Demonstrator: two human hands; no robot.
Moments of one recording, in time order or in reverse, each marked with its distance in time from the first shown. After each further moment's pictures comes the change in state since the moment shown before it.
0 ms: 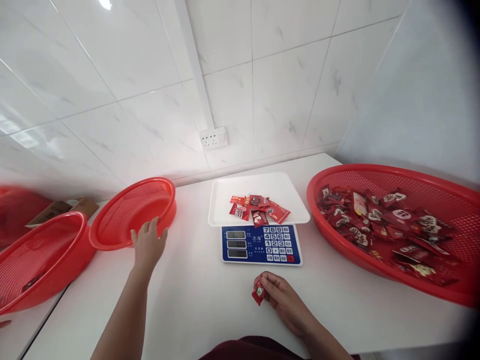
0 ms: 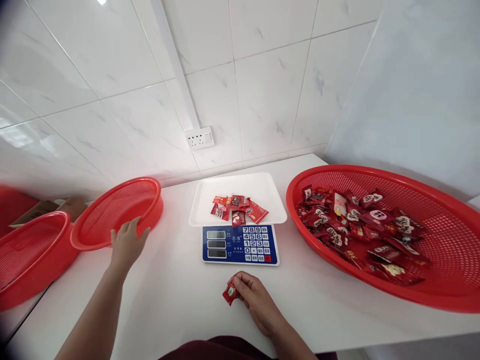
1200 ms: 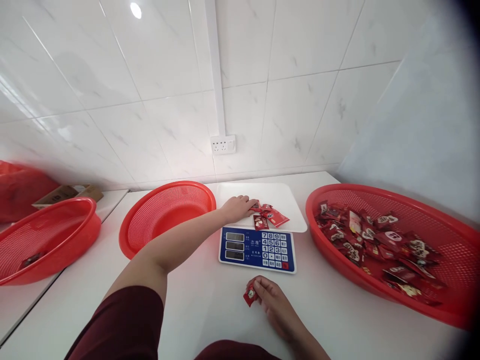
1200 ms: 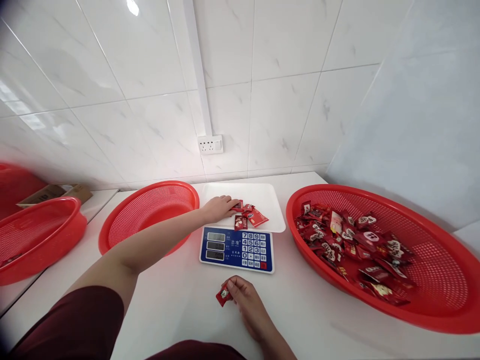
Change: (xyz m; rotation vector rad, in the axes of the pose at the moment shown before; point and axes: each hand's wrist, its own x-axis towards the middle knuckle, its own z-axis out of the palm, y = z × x) left_hand 0.057 0.217 0.015 -0.069 -0.272 0.964; right_hand 0.003 0.017 -0.007 -0.114 0.011 -0.025
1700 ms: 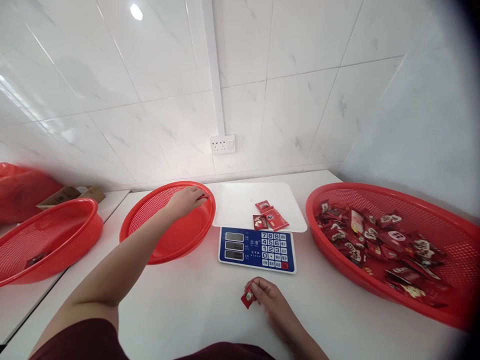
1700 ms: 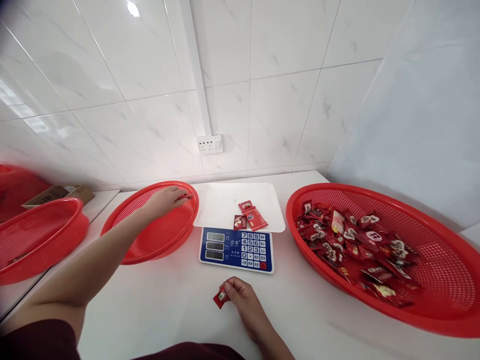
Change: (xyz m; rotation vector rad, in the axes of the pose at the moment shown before) left_hand -0.105 -0.073 -0.061 -0.043 0.080 -0.385; right_hand -0.002 -0.004 0.003 -0.134 0.003 -0.011
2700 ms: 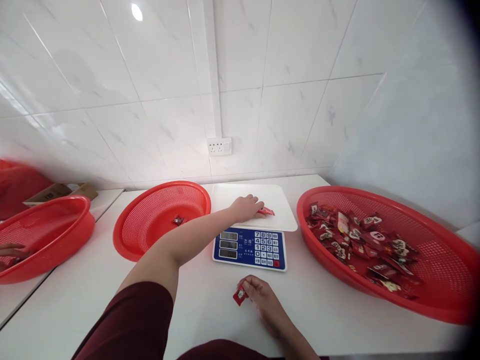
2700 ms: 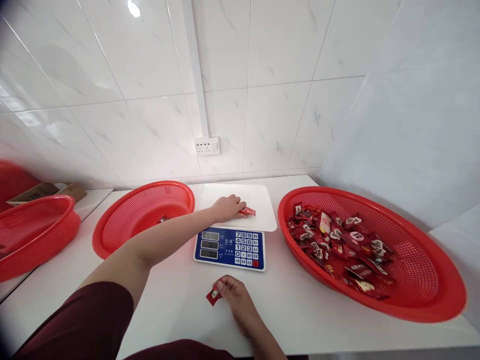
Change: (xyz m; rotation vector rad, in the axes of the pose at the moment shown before) left_hand 0.081 0.143 0.073 0.016 -0.117 0.449; right_hand -0.003 -0.002 0.003 -0.056 0.001 -0.029
